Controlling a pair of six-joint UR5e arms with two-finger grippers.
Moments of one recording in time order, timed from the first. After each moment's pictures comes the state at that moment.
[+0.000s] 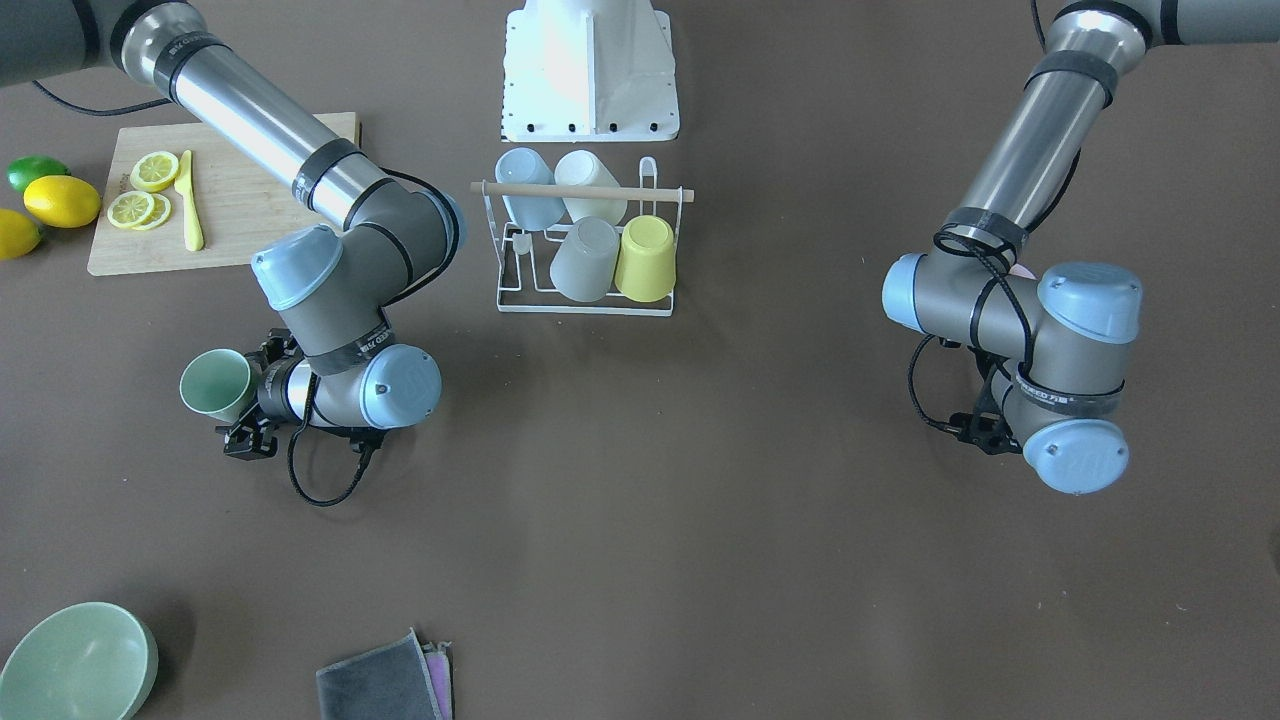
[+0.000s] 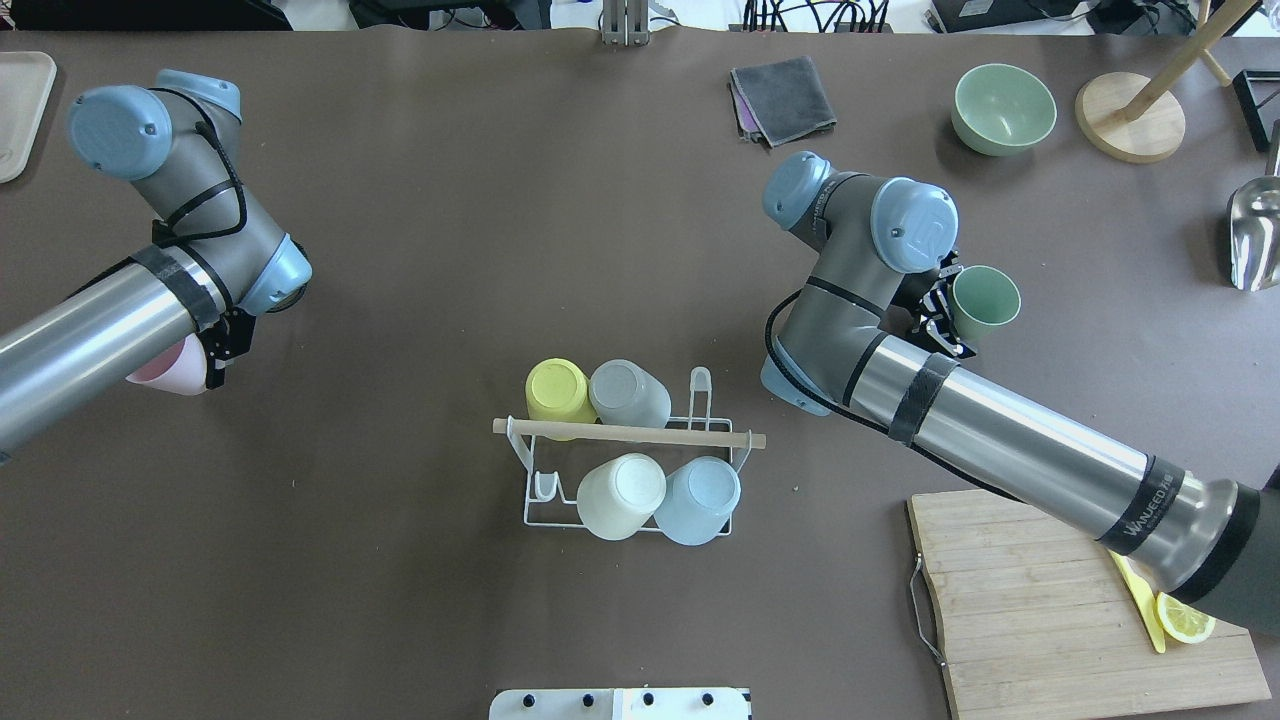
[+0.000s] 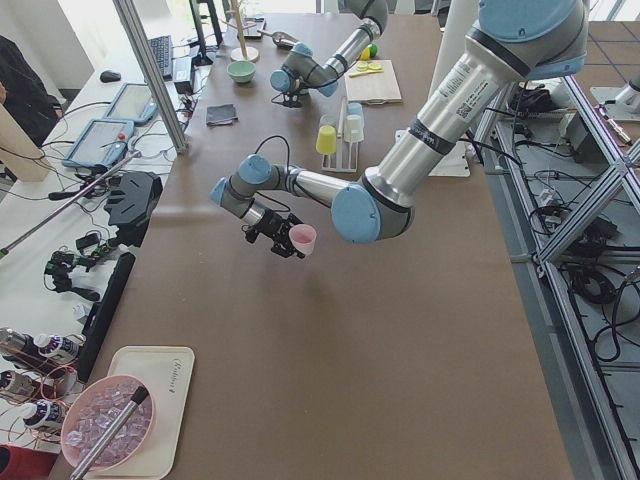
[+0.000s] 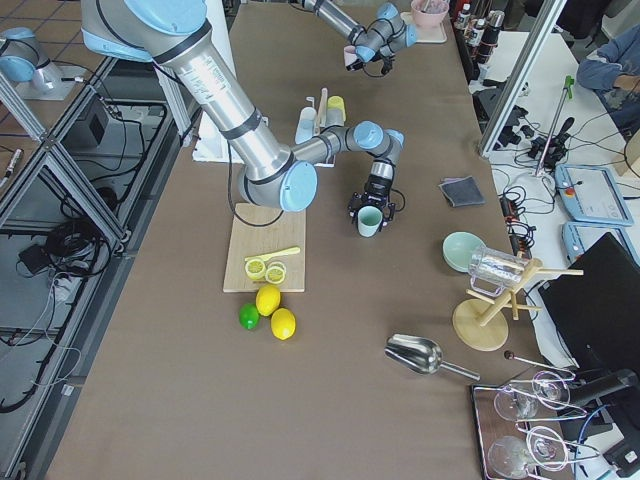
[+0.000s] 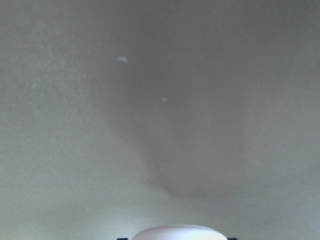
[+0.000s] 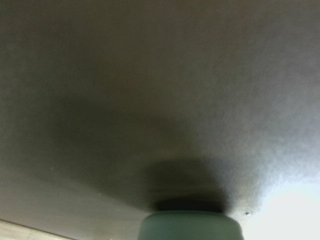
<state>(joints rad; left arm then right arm) -0.93 -2.27 -1.10 -0.70 -2.33 0.28 0.69 -0.79 1.13 -2.20 1.64 -0.62</state>
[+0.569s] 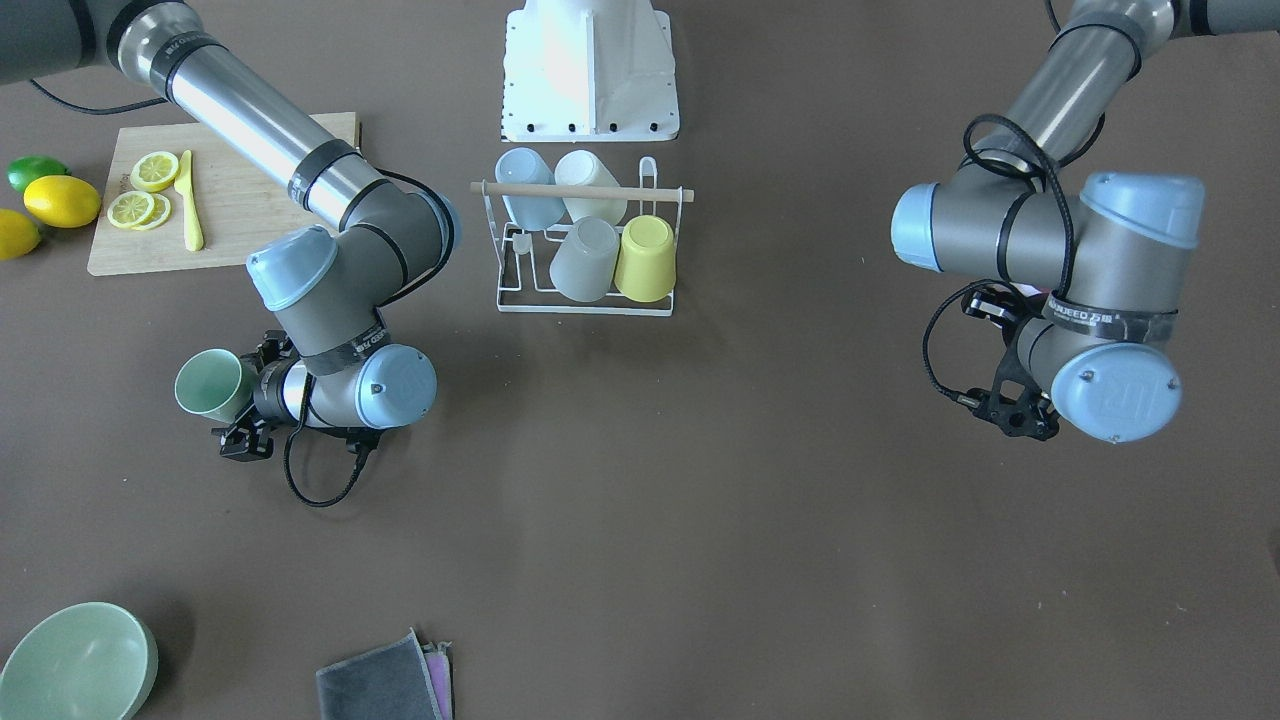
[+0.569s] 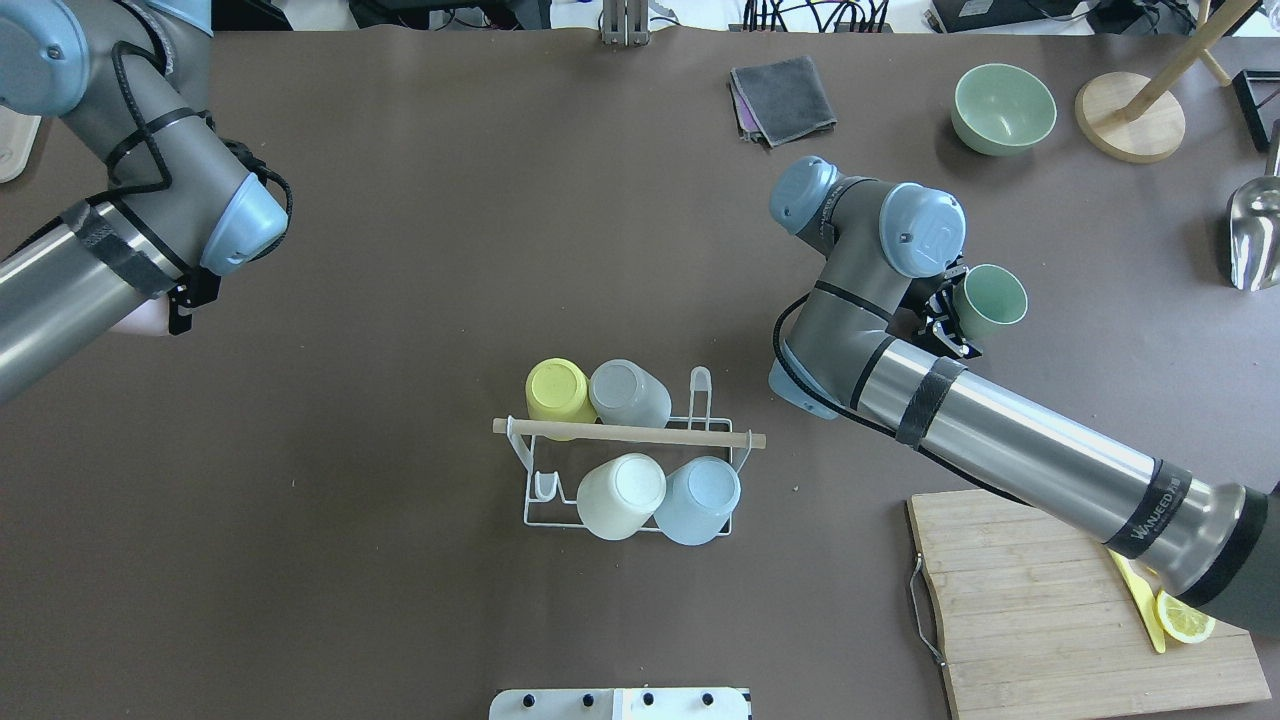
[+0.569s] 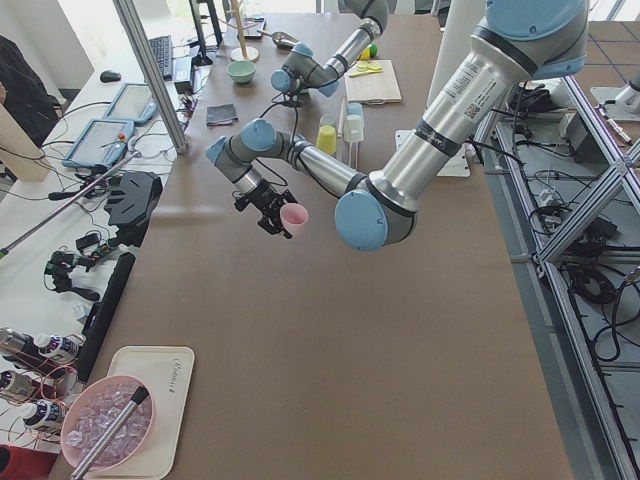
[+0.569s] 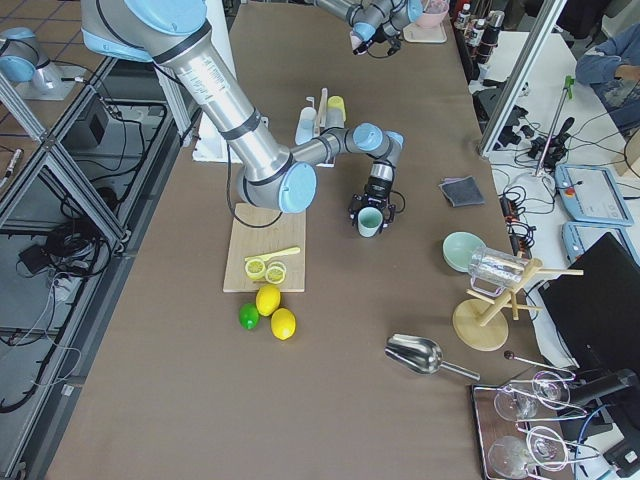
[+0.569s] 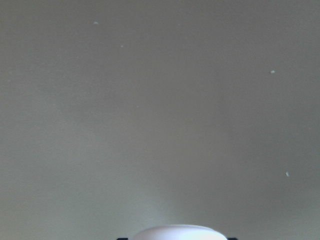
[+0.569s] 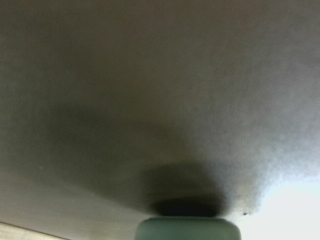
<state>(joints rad) -0.99 -2.23 -1.42 -0.67 -2.19 0.28 0.69 -0.80 1.14 -2.19 1.64 -0.62</state>
